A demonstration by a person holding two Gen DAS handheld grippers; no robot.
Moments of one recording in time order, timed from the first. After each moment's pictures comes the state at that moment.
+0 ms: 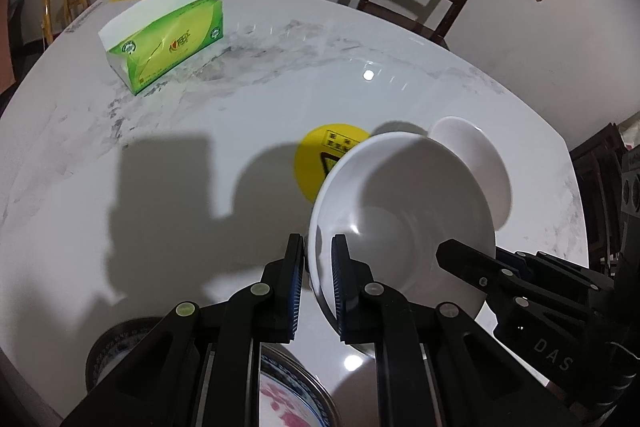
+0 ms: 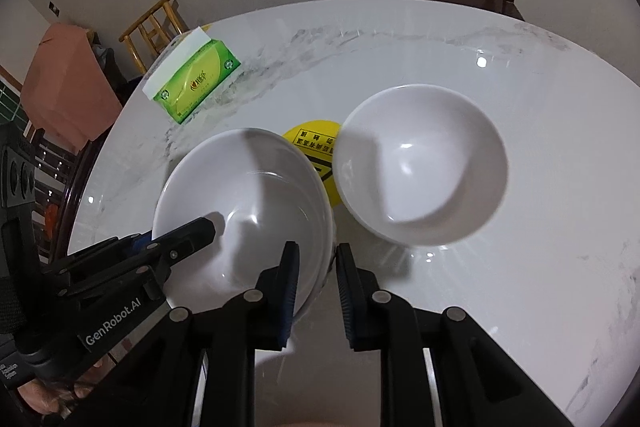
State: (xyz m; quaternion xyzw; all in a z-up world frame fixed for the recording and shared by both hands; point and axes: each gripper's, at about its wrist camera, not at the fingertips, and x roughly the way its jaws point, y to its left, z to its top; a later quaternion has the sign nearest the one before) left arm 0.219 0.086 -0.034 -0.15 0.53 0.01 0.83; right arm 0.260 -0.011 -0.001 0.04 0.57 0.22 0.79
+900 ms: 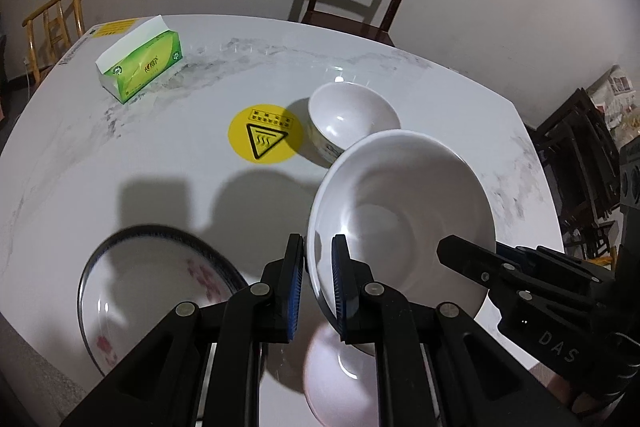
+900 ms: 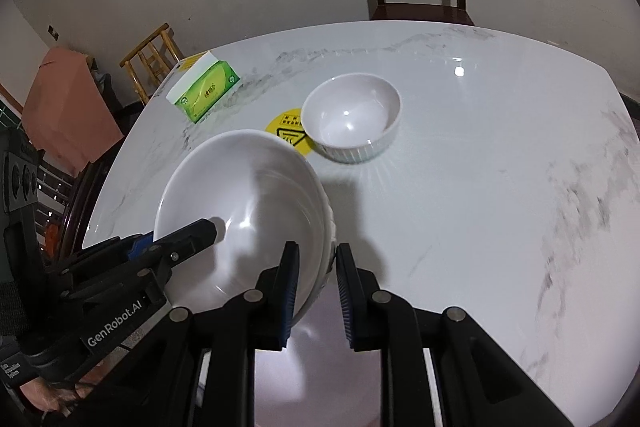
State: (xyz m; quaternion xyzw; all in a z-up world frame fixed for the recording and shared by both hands) left arm 0.128 0.010 0.029 -0.11 0.51 -0.04 0.85; right arm 0.154 -0.083 0.061 0.06 0.54 0.19 0.82
